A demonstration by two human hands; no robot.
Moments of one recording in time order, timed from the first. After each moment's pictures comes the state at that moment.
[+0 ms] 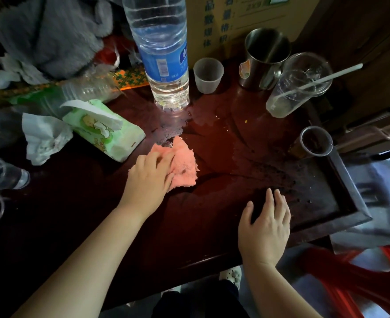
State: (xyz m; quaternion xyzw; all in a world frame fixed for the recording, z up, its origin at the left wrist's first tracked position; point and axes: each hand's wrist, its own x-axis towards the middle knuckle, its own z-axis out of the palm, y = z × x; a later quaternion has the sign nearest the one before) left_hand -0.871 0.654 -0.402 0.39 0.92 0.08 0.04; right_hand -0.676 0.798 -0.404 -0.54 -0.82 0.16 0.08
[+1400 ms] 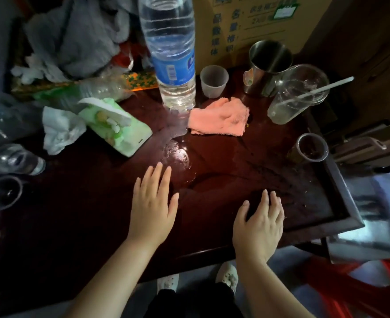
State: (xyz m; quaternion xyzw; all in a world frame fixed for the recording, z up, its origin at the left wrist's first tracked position) left_hand -0.797 0.640 -0.385 0.30 0.95 0.11 0.05; right_hand -0.676 0.800 -0.399 -0.53 -0.82 0.18 0.05
